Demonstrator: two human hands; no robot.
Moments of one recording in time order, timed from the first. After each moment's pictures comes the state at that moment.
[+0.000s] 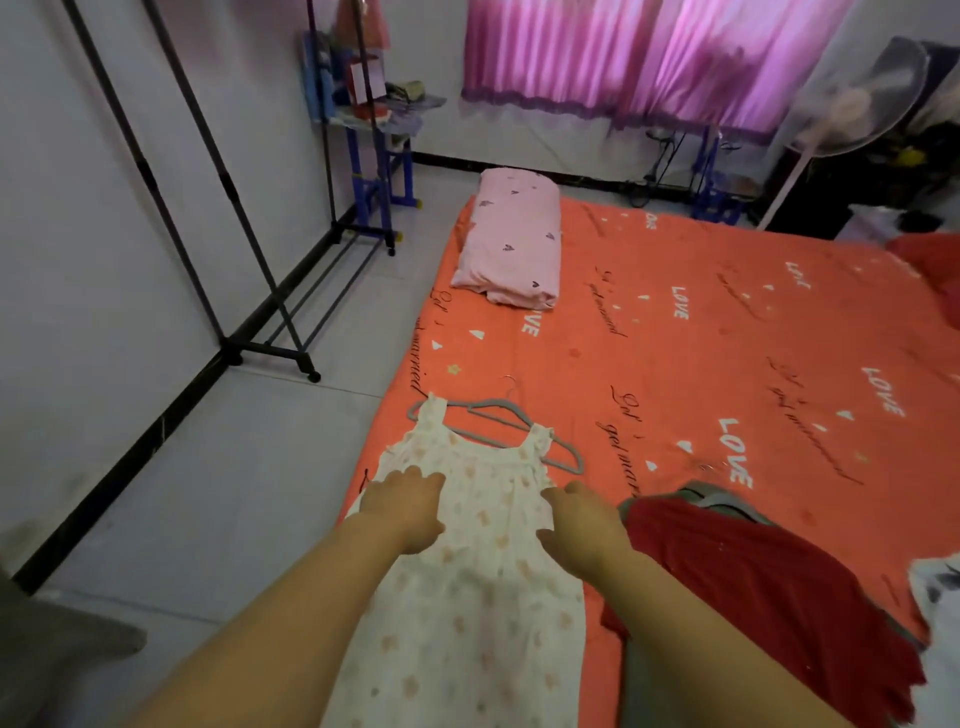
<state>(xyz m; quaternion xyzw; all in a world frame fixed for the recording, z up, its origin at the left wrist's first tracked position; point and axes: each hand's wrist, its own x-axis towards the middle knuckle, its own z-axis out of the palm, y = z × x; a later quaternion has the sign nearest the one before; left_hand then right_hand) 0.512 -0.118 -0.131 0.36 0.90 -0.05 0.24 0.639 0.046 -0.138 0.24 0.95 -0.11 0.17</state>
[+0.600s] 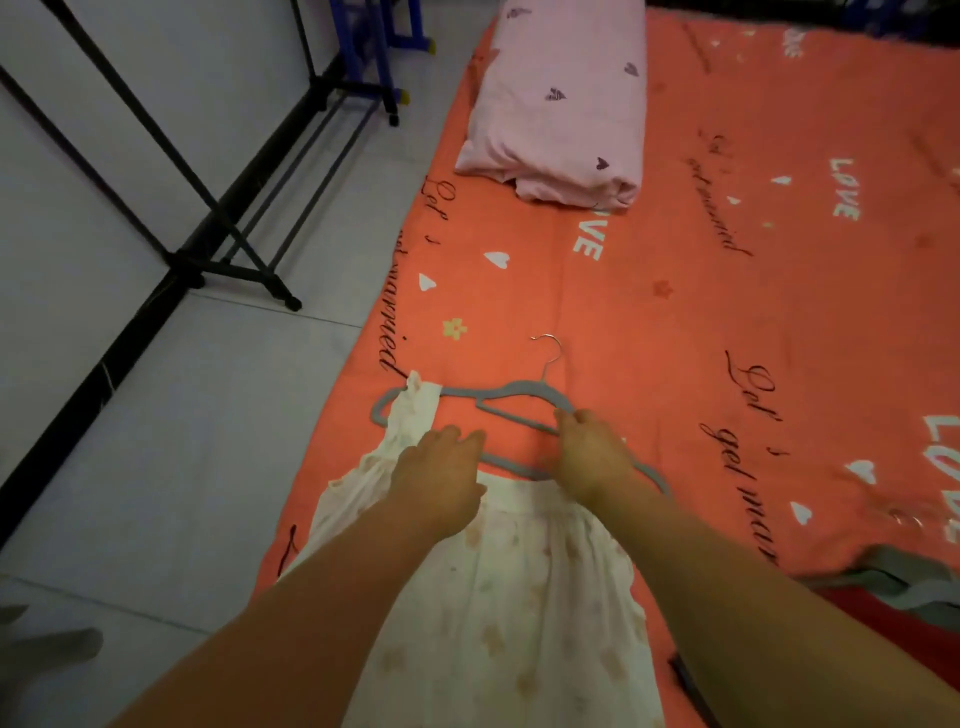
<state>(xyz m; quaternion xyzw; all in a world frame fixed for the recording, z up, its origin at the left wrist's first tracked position) 0.322 0.061 -0.352 0.35 0.91 0.02 0.23 0.384 0.226 -0.381 0.25 0.94 -0.15 0.20</state>
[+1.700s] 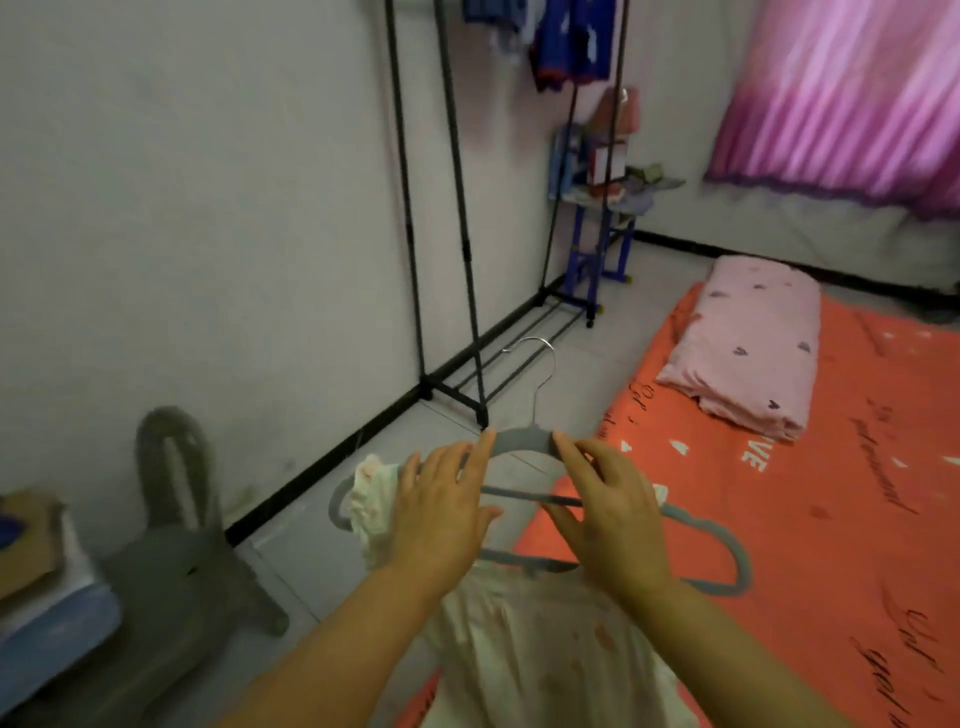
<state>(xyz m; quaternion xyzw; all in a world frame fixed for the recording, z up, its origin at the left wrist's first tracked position) 0.409 -0.206 -0.117 0.17 0.97 0.11 -0.14 0.433 -0.026 -0.103 -0.12 0.93 -0.20 -0.29</state>
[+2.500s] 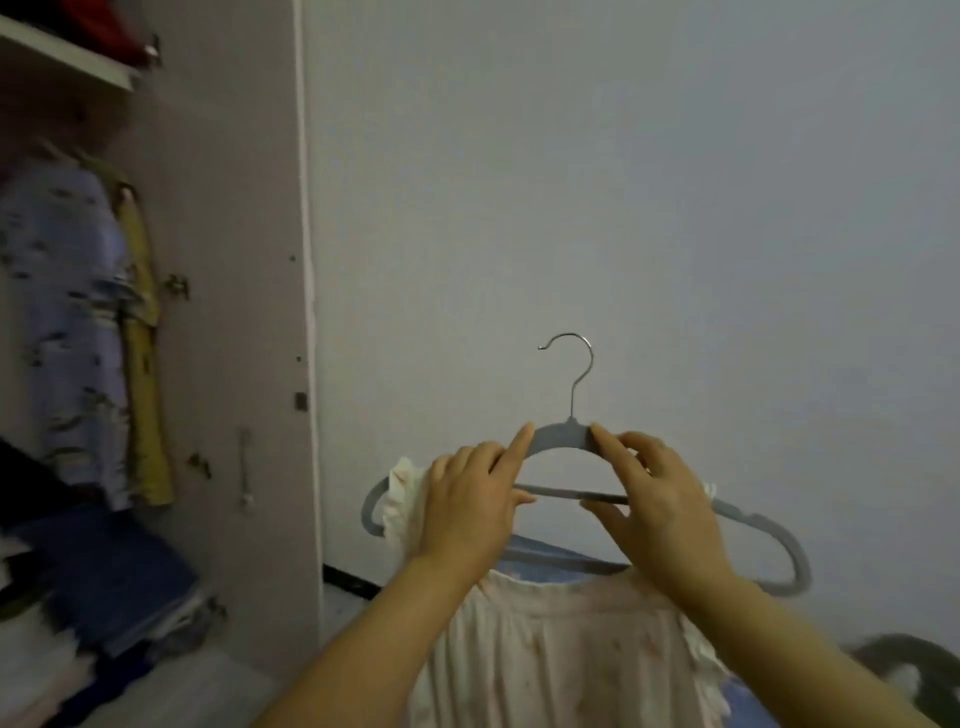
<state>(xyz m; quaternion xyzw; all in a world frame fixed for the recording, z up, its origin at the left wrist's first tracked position) 1.056 -0.766 0.119 -0.32 0.84 -0.11 -0.43 0.888 -0.678 0.141 -0.65 0.61 -0.33 -0.32</state>
